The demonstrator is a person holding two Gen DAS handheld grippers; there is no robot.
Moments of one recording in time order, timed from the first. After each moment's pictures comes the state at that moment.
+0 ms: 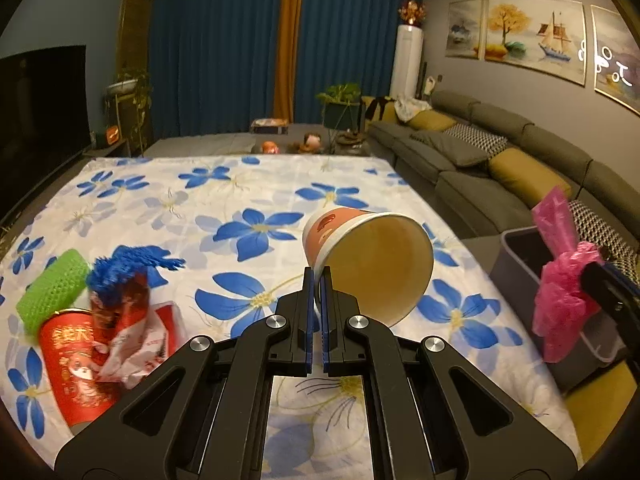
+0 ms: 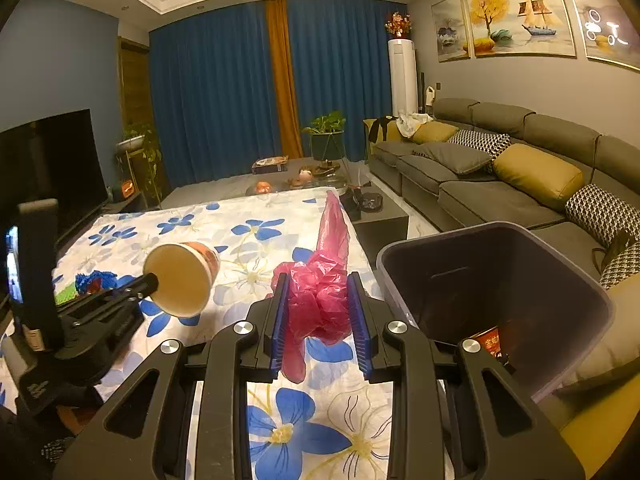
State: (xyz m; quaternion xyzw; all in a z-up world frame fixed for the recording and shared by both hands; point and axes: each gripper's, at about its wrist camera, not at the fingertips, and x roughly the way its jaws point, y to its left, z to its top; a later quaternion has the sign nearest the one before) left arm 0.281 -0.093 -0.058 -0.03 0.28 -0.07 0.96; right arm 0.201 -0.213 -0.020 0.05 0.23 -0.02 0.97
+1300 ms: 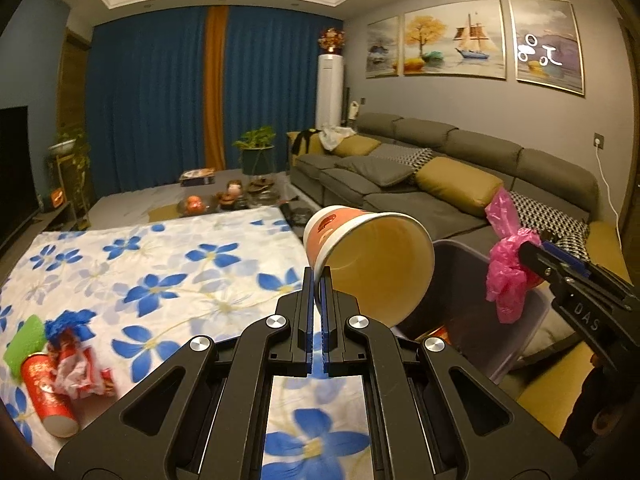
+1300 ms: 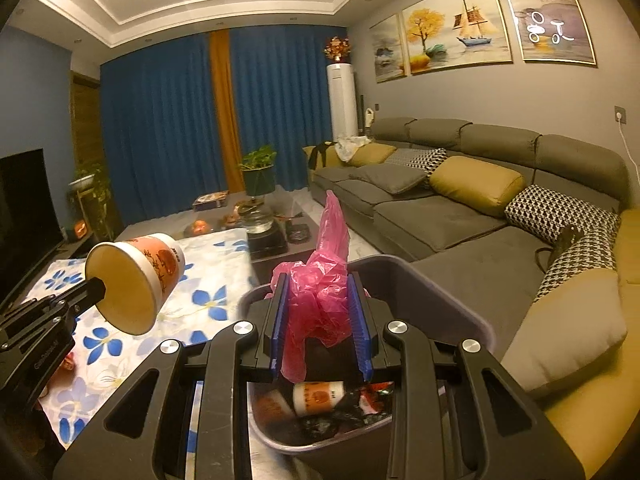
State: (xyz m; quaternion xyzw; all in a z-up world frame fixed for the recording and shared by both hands) left arm 0.225 -0.217 0.002 0.02 0.21 -0.19 0.96; right arm 0.157 -0.314 0.004 0.07 0.19 -0.12 0.97
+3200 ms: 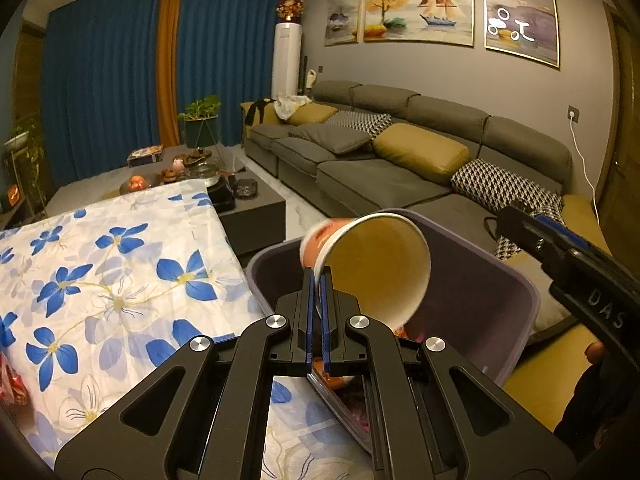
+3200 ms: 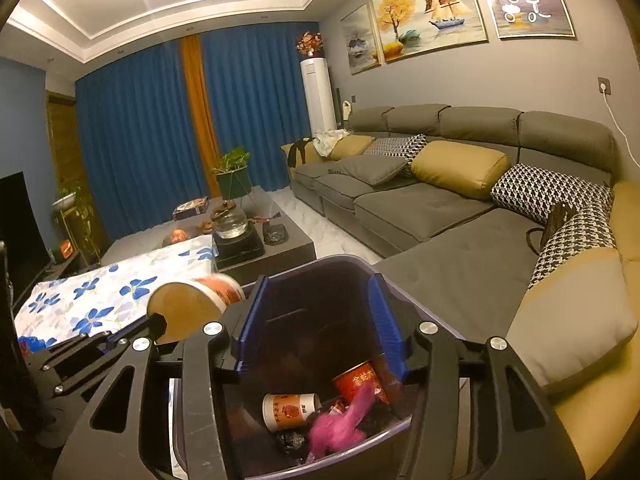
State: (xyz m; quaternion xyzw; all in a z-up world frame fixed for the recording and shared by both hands) left arm 0.272 -0.305 -0.045 0.03 0.26 -0.26 0.93; right arm 0.168 -0.354 -0.005 0.11 0.19 -0.15 0.97
